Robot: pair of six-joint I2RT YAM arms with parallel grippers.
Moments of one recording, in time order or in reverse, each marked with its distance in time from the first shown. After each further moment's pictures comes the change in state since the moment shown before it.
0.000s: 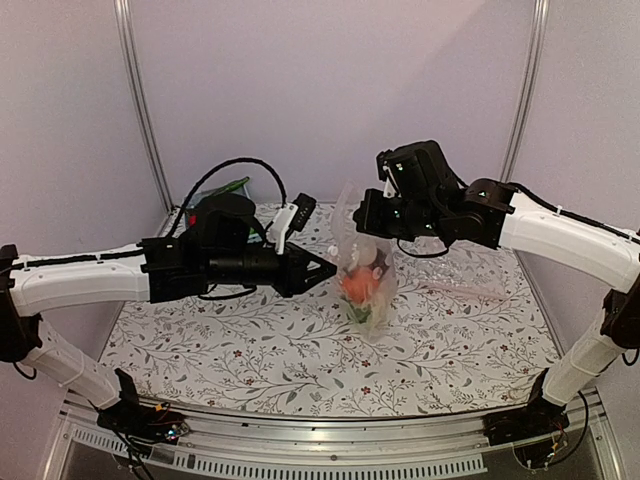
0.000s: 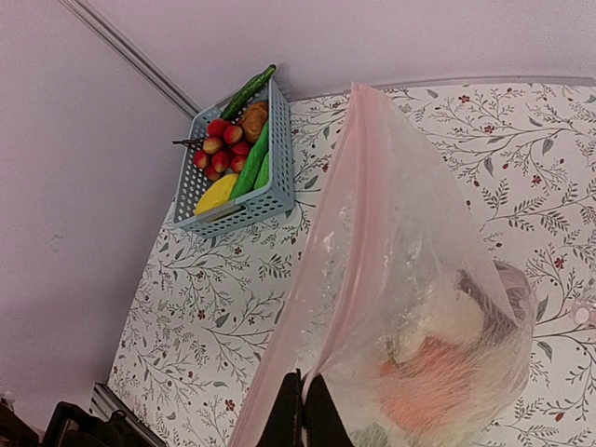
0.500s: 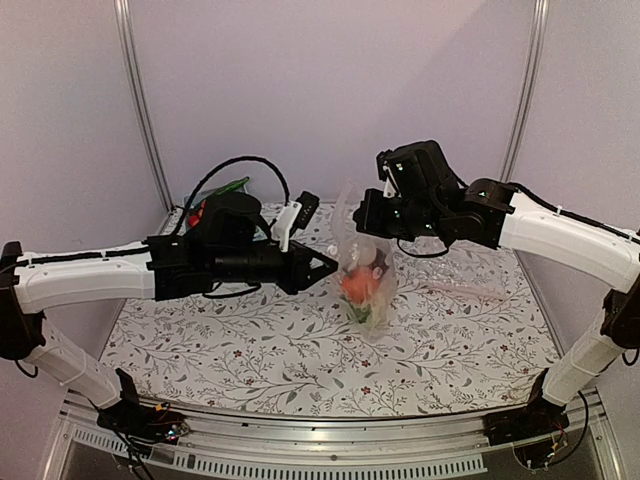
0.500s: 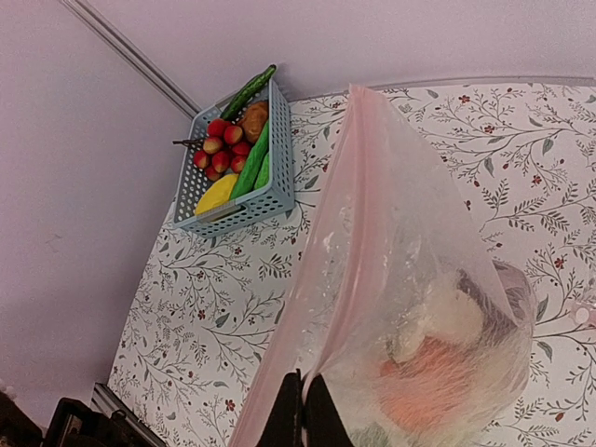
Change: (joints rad) left arm 0.000 0.031 0.024 -0.001 -0.027 0.001; right arm 0.000 0.000 0.000 0.000 -0.001 0.000
